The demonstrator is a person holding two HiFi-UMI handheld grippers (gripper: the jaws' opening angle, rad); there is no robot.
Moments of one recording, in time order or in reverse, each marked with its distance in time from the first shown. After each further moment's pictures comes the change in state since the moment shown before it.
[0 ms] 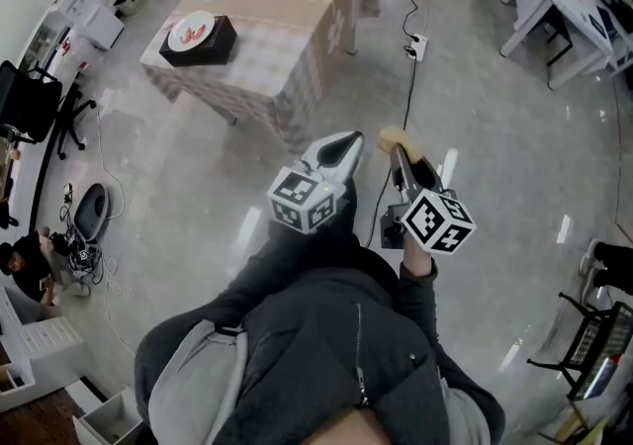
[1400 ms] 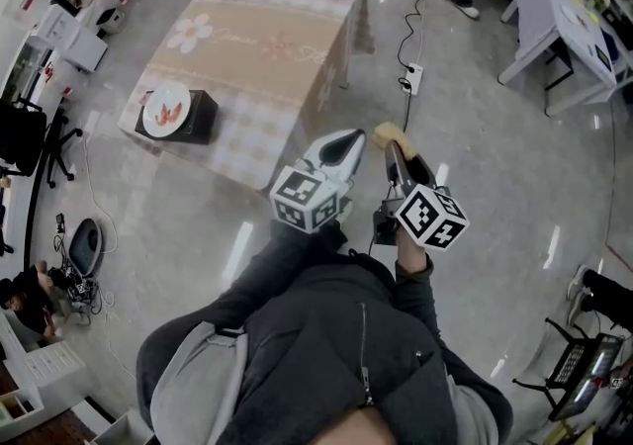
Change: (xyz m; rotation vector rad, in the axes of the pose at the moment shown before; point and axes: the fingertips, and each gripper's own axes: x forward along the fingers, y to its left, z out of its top) left arm 0.180 0.148 0.093 -0.008 -0.025 -0.014; right arm 0.211 -0.044 0.133 0.023 -0.014 -0.040
